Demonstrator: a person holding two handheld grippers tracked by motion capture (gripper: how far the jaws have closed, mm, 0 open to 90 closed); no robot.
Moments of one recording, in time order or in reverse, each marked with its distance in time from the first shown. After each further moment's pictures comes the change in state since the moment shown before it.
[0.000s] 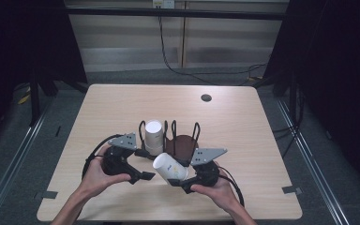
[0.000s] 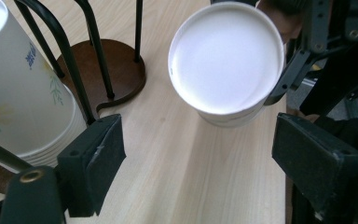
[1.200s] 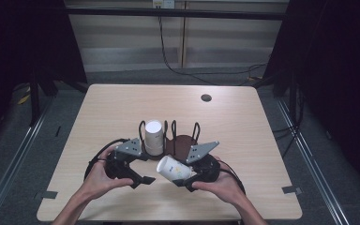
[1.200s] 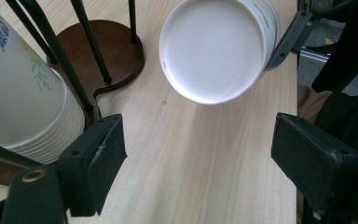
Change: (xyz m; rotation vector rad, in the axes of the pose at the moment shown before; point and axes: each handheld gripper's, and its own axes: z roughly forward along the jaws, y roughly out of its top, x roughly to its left) left arm -0.005 -0.003 0.009 0.078 0.021 0.053; right arm -0.007 0.017 -0.004 0.236 -0.005 -0.064
